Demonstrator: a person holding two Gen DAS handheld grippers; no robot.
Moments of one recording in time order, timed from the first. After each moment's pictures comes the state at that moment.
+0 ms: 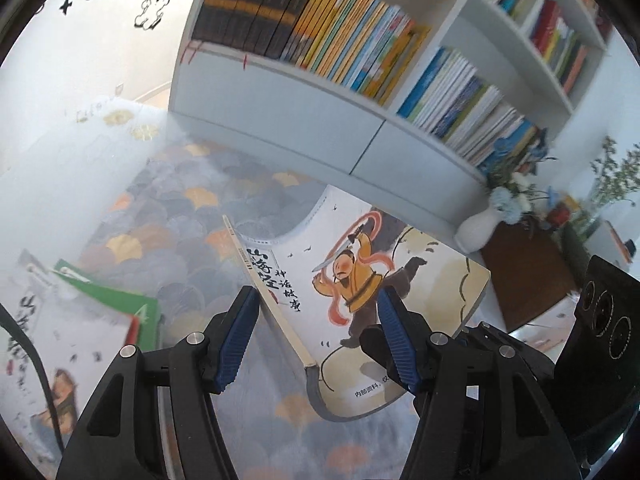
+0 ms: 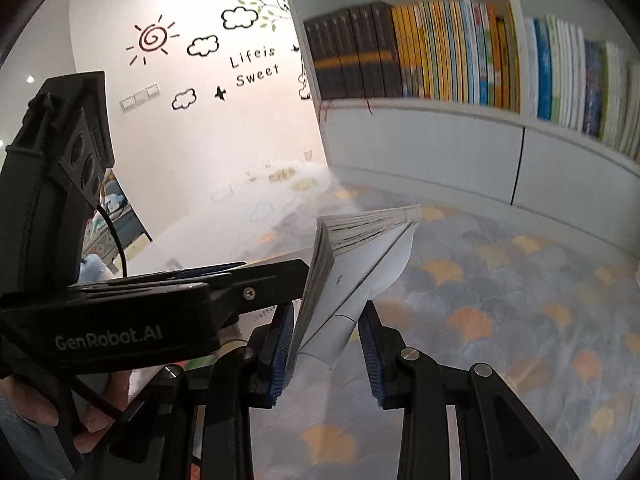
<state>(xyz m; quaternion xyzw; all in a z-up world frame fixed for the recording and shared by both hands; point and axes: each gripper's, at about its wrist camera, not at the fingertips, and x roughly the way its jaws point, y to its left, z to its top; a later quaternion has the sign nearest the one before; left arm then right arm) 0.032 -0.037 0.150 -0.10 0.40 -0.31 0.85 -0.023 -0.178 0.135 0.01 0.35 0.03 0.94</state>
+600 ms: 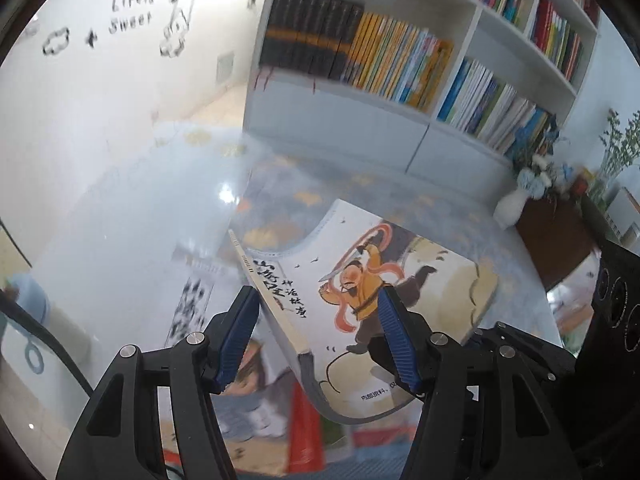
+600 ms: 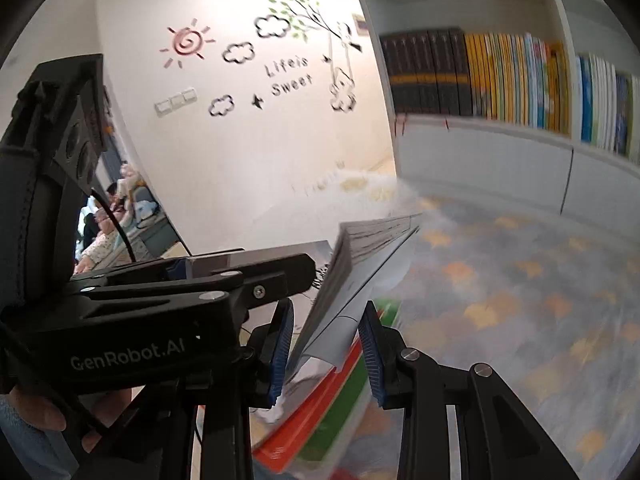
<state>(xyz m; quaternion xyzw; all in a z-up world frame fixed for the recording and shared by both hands) 0.016 0.111 0.148 -0.03 0.41 -0.27 0.87 -0.041 -0.004 0.132 0.03 0.34 0.05 0.94</state>
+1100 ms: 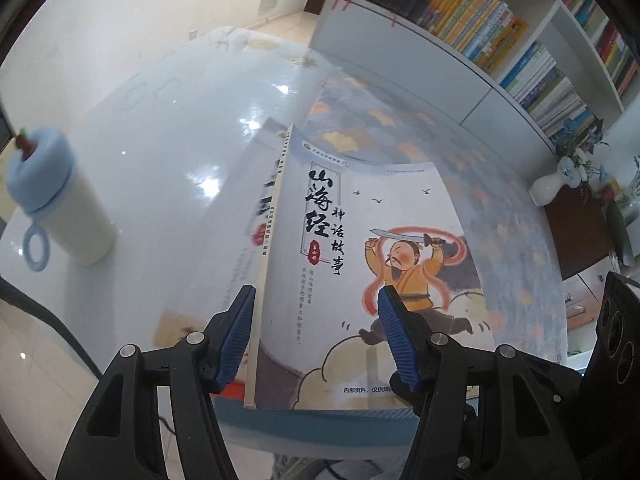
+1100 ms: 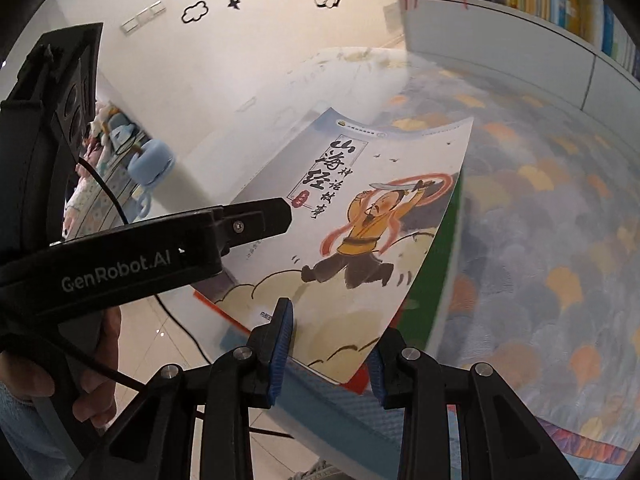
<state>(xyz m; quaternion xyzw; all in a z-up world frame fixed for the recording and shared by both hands) 0.019 0.189 0.079 -0.07 0.51 -0.22 0.83 -0.039 0.064 0.046 0.04 0.51 0.04 0.86</state>
